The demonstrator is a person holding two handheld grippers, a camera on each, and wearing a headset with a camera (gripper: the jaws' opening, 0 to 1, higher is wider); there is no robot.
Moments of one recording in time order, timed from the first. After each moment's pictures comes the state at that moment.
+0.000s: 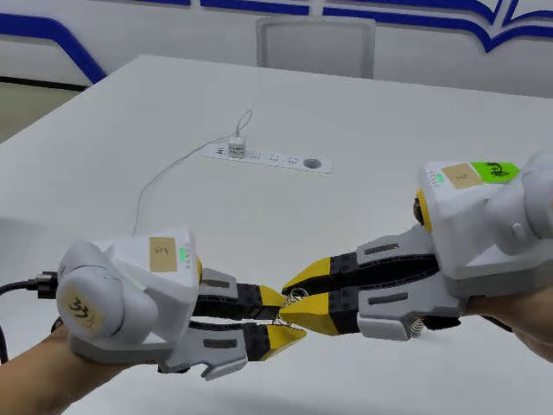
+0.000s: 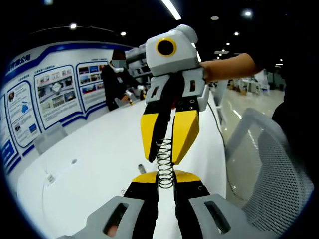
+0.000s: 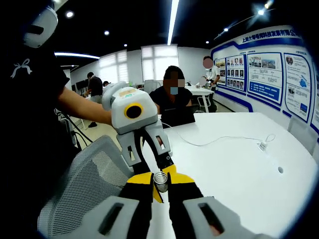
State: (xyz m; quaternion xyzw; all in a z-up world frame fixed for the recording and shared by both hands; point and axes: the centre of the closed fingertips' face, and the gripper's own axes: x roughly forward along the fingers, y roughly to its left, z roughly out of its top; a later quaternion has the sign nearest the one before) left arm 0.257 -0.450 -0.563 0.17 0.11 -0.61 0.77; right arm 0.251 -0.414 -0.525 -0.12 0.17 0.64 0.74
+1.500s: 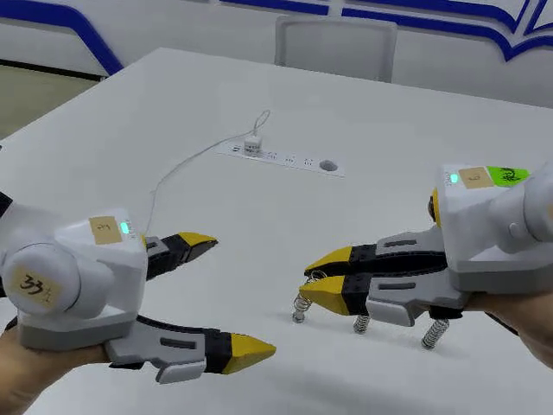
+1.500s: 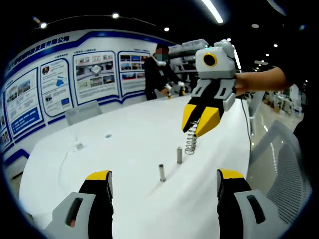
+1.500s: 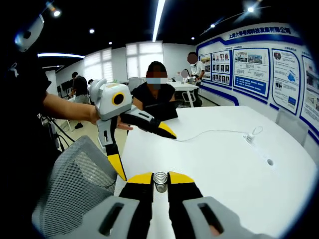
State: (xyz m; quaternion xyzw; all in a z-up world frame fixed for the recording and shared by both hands) left arm 0.301 -0.370 -0.566 0.10 0.15 -0.46 0.87; right arm 0.294 -0.420 -0.537 -0.12 0.20 0.58 0.78
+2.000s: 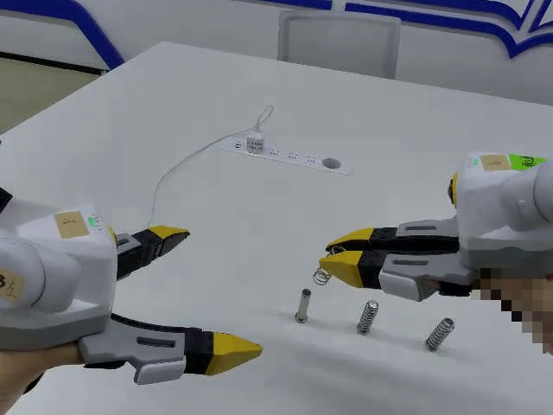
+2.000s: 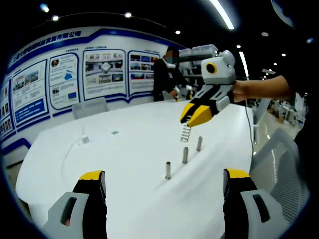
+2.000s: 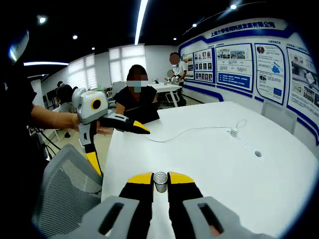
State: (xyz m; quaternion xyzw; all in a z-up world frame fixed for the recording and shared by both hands) left arm 0.306 -0.355 -0.565 0.07 0.16 -0.45 0.88; right arm 0.332 -0.439 -0.535 -0.09 0.21 0.52 0.82
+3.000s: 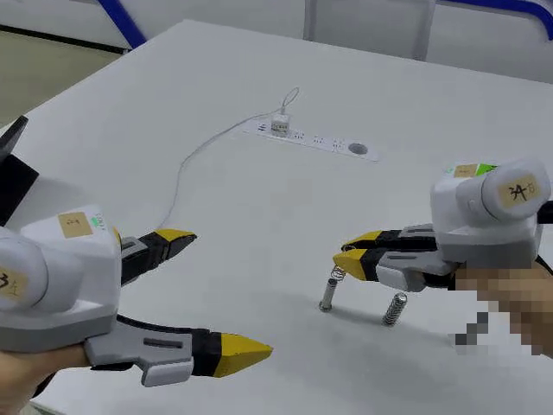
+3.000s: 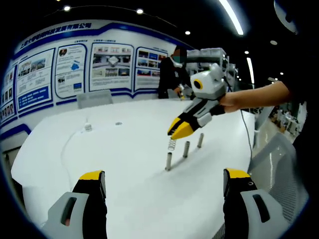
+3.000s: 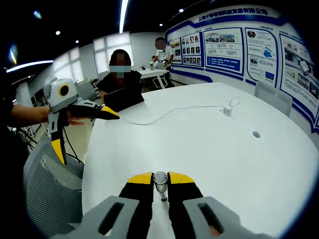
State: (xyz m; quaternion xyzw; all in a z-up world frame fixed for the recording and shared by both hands) left arm 0.299 -0.337 -0.582 0.03 0.18 -0.43 0.88; right arm 0.366 -0.434 -0.600 -0.11 0.27 0.48 0.83
